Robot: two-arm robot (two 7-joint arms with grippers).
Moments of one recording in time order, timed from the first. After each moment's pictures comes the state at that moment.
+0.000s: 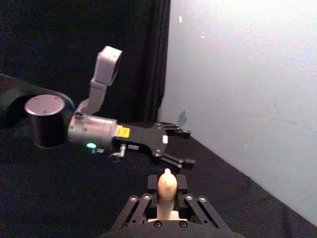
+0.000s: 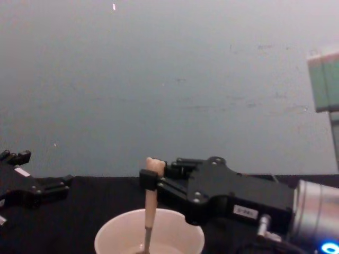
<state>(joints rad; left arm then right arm) -0.20 0.60 0.45 -1.41 -0.25 -0.12 0.03 0.37 0.35 -0.59 -1.31 0.44 -0.28 0.76</state>
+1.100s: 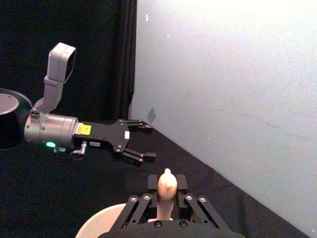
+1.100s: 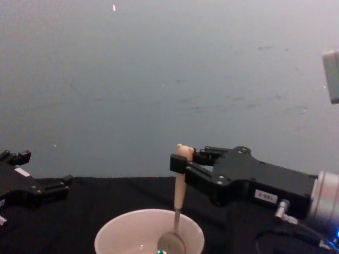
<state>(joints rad) -0.20 0.60 0.45 -1.41 -0.25 -0.12 0.03 0.36 0.35 -0.53 -1.28 0.41 -0.27 0.68</state>
